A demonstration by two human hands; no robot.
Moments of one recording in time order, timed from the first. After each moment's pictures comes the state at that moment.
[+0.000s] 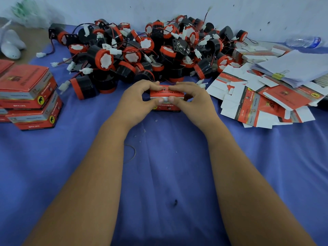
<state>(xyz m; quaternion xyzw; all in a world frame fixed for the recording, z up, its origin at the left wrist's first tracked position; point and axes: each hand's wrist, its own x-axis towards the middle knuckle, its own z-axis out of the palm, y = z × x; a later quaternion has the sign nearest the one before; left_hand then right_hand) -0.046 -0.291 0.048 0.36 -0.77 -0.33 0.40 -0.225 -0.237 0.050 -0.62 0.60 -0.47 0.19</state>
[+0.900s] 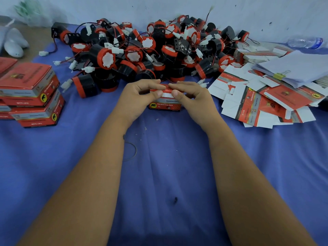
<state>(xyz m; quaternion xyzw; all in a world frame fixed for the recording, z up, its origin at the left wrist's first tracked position) -0.047 -0.288 0.052 0.33 -0.68 -0.48 0.45 -0.225 -0.233 0.055 -0.61 0.58 -0.48 0.23</state>
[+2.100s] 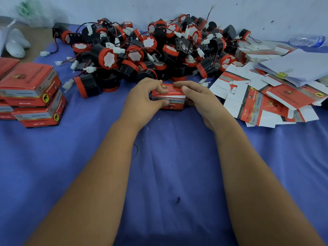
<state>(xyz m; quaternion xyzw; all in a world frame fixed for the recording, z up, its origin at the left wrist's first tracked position) -0.054 -0.281 0.047 0.38 -0.77 -0.29 0.43 -0.227 -0.232 0.068 -0.52 0.56 -0.50 0.41</state>
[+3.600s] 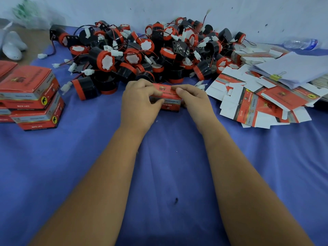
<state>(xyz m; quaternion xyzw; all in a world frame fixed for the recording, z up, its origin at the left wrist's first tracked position) -0.060 -0.268 0.052 0.44 -0.77 -0.10 0.45 -0.215 -0.239 0.056 -0.48 0.58 -0.56 0.33</state>
